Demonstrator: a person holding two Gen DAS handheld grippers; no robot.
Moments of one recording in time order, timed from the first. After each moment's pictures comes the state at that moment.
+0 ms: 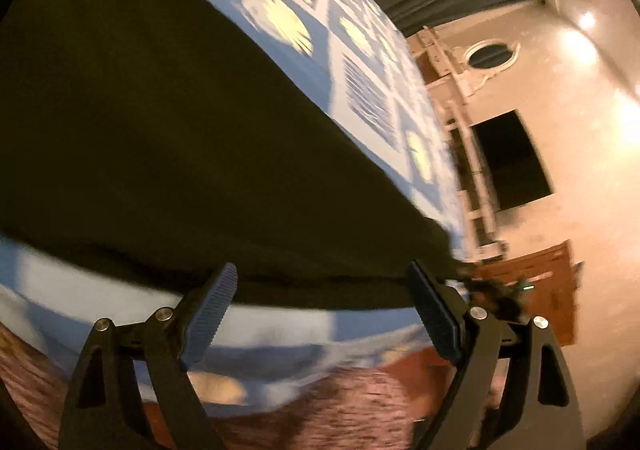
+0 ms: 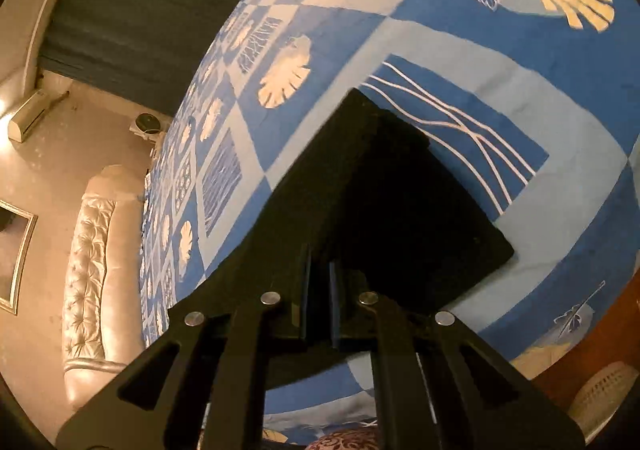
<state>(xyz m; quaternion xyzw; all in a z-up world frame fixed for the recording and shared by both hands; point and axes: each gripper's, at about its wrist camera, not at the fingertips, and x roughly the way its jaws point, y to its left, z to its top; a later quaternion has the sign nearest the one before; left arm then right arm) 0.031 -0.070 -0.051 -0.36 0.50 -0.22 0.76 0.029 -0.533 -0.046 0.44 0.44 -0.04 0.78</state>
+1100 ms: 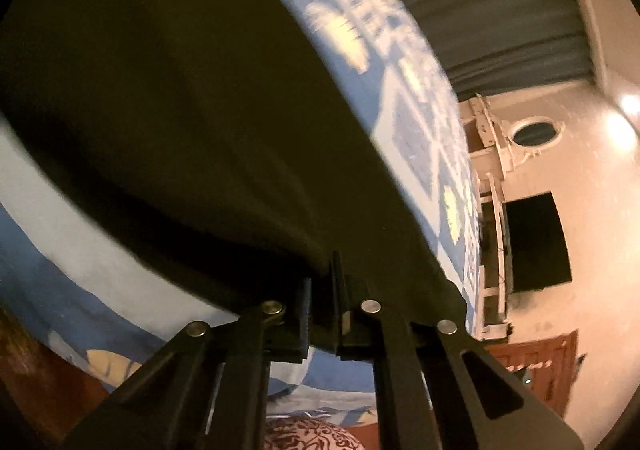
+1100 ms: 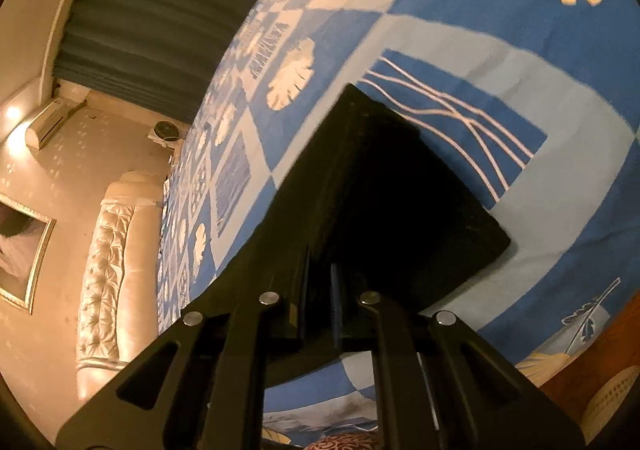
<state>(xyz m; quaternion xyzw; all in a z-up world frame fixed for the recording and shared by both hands) 0.024 -0.096 -0.062 -0.42 0.46 -0.08 0.78 0.014 -0.540 -0.053 0.46 0.41 -0.01 0.79</state>
